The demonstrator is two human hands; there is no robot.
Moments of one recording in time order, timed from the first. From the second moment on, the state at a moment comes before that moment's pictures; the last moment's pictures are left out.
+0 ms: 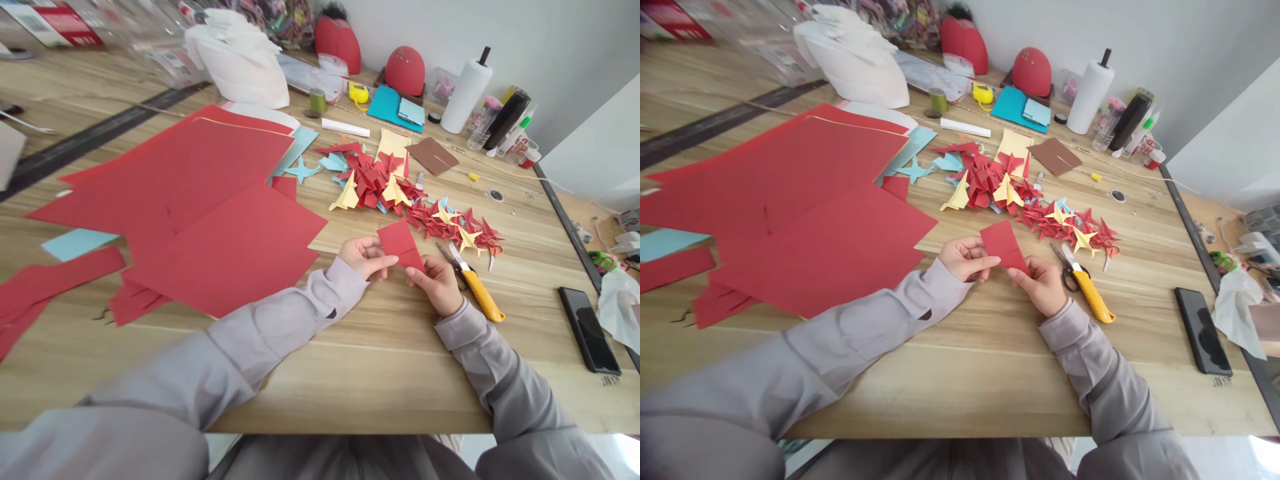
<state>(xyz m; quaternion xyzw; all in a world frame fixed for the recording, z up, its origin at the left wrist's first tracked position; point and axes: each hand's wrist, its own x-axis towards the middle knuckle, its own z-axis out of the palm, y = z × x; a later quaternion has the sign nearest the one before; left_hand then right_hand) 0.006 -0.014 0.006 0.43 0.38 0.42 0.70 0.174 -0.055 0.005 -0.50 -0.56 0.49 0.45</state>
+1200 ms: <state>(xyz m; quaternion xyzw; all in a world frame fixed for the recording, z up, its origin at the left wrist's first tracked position) 0.009 -0.019 0.009 0.50 0.41 0.38 0.66 0.176 -0.057 0.009 -0.51 -0.56 0.49 0.43</state>
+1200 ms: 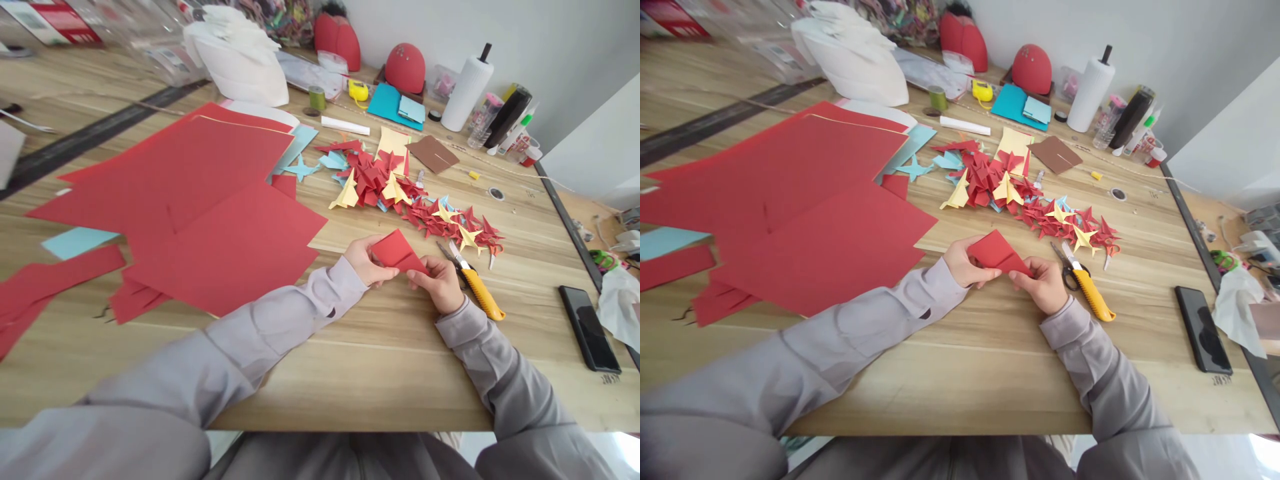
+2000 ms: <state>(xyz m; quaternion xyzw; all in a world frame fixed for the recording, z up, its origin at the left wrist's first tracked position) 0.008 -0.016 0.005 0.45 0.37 0.39 0.71 0.181 -0.056 -0.002 -0.48 -0.50 0.52 0.50</state>
